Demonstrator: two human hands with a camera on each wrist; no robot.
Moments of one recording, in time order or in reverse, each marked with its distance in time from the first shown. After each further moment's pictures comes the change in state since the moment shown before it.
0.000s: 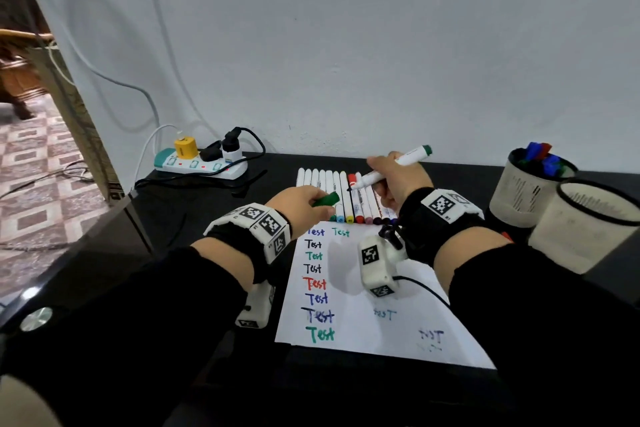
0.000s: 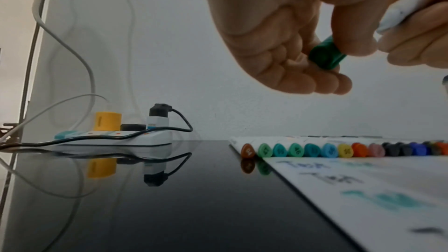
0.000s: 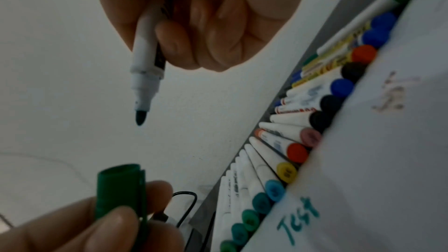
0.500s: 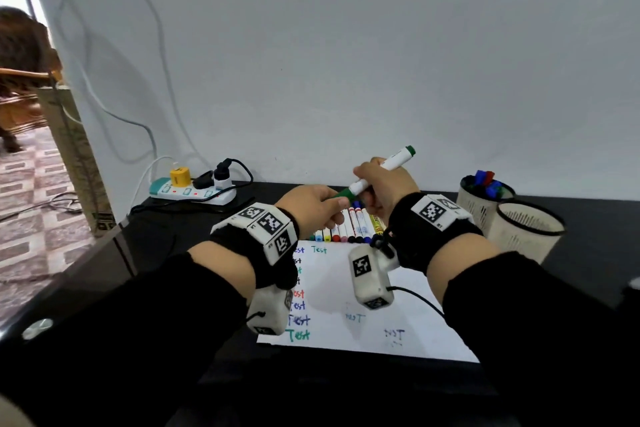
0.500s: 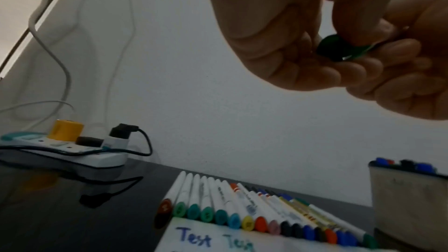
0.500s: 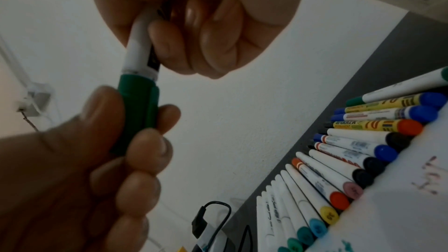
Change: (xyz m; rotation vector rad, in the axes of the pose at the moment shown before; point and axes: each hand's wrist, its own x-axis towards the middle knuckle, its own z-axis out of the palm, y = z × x) left_hand -0.045 0.067 -0.011 -0.327 0.007 0.178; right_hand -0.053 -0.046 -0.024 0.056 -0.044 -0.106
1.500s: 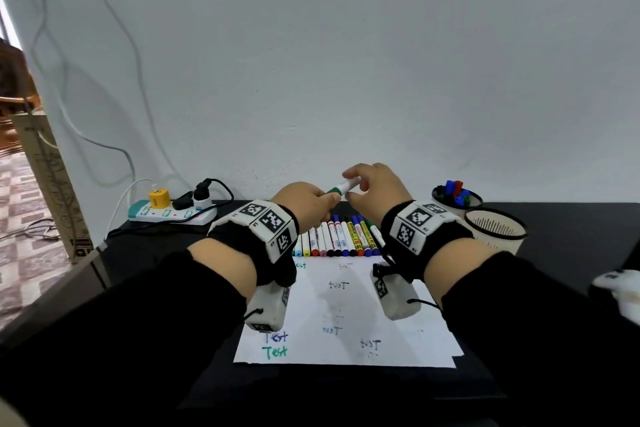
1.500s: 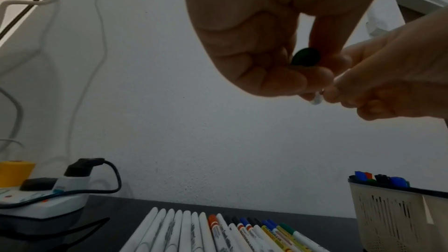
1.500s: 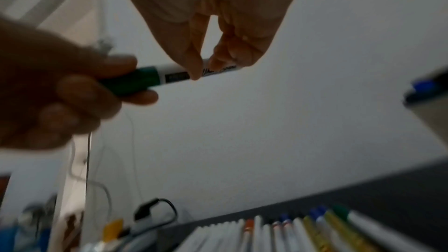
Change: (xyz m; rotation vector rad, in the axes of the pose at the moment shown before) left_hand 0.011 0.040 0.010 0.235 0.105 -0.051; right_hand -0.001 -0.010 -0.039 -0.901 0.057 -0.399
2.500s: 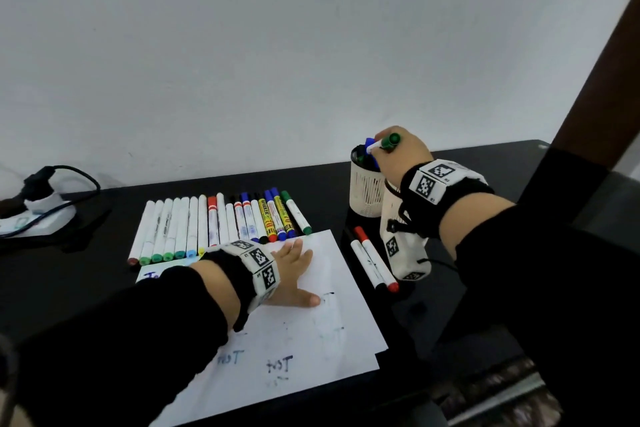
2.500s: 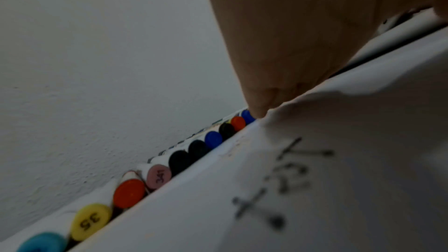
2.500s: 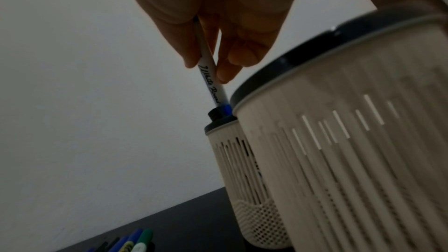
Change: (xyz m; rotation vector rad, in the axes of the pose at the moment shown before) left_hand 0.063 -0.013 0.166 0.904 -0.794 0.272; right_hand 0.034 0.166 -0.064 -0.012 0.165 0.478
